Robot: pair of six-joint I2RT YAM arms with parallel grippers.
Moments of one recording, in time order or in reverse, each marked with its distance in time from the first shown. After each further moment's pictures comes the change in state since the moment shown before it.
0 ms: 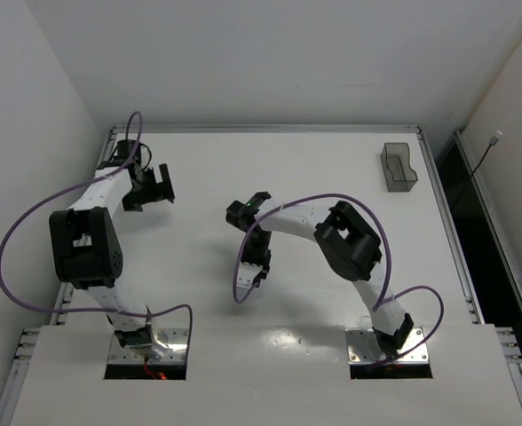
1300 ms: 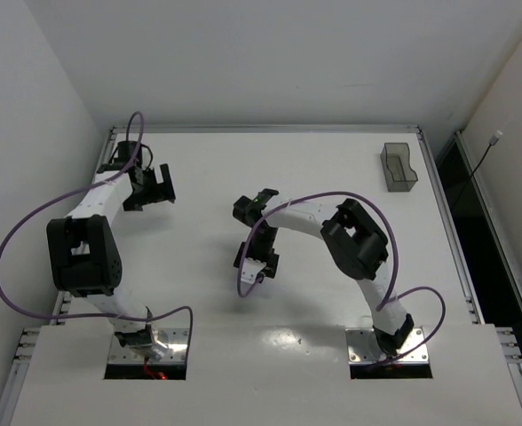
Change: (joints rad) left arm -0.019 -0.066 -0.043 0.018 -0.016 0.002; right arm -0.042 -0.045 -0.050 0.020 -0.073 0.000
